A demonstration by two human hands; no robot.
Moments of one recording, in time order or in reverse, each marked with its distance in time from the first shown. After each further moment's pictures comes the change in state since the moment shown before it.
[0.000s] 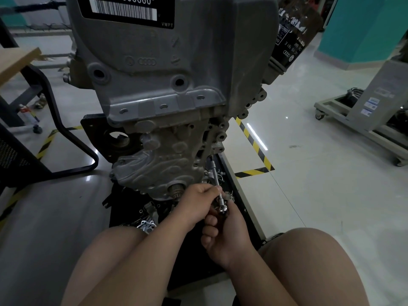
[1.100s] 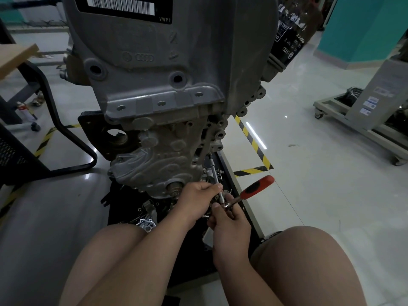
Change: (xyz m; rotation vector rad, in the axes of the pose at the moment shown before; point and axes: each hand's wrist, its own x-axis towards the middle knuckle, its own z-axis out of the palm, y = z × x) left_hand 0.006 -0.004 0.004 -0.001 0.078 0.032; right_hand -0.003 0.019 -0.005 -0.363 0.227 -0.680
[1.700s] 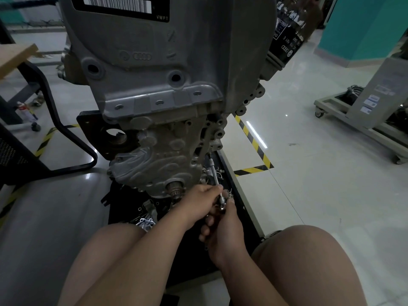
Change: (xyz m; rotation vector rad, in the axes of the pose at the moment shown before) left_hand -0.005 0.004 0.001 -0.012 -0.179 -0.158; right_hand 0.015 0.003 0.002 0.168 -0.076 0.485
